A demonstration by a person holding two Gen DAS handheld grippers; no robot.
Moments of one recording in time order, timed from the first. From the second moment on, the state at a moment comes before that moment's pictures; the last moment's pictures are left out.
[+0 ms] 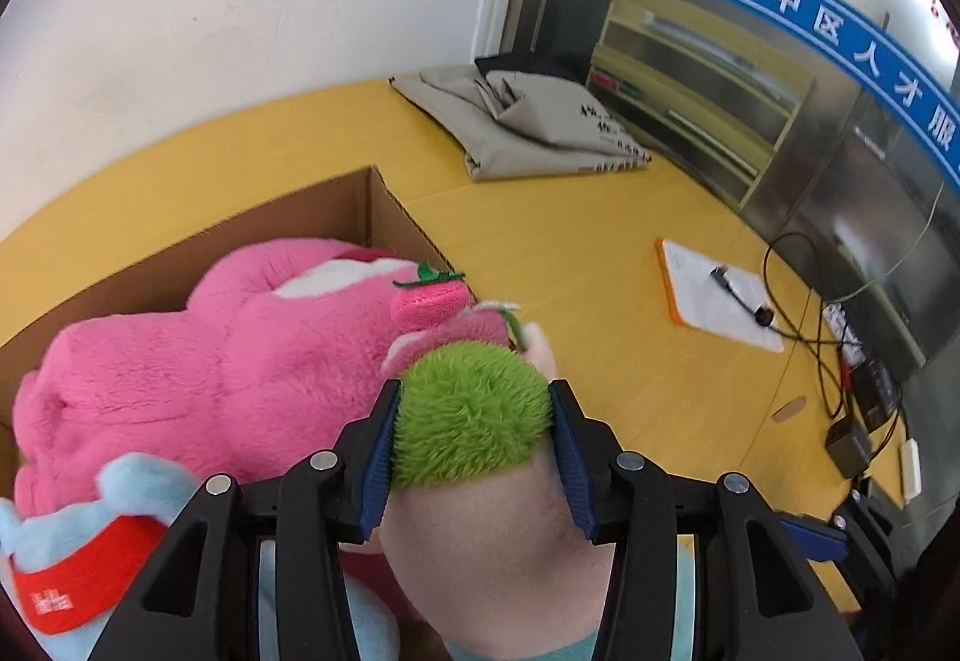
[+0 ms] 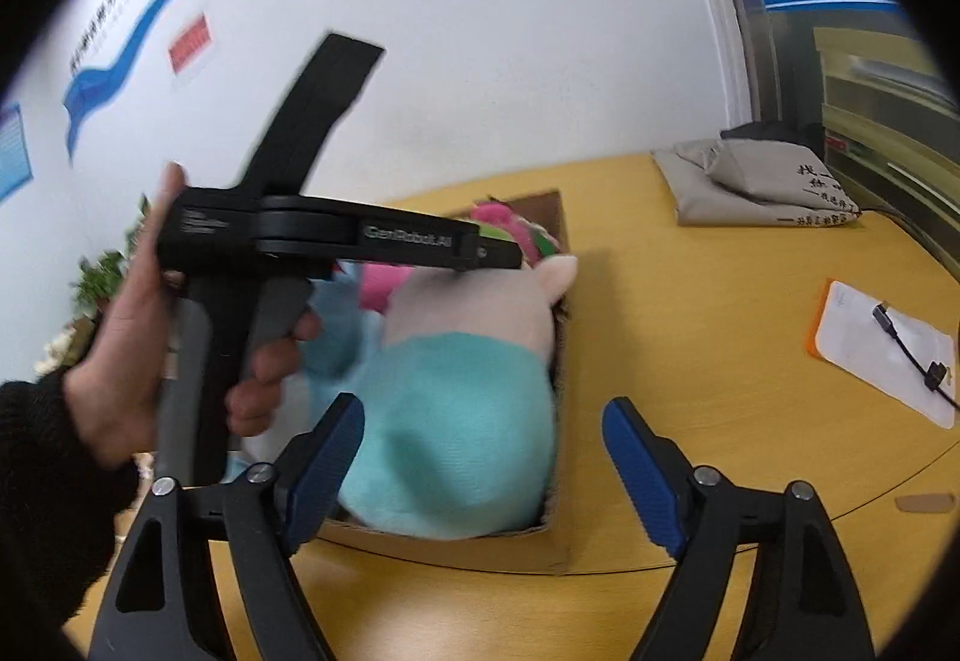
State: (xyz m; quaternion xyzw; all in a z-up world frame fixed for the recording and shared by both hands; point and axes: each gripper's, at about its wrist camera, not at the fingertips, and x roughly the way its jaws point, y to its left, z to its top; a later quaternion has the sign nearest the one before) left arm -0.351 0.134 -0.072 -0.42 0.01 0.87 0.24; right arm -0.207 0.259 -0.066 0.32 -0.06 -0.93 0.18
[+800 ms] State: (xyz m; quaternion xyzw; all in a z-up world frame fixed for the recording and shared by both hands) left arm -0.169 0.008 0.025 -0.32 -0.01 0.94 0.12; right arm -0.141 0.227 -0.018 0.29 0.00 -0.95 0.12
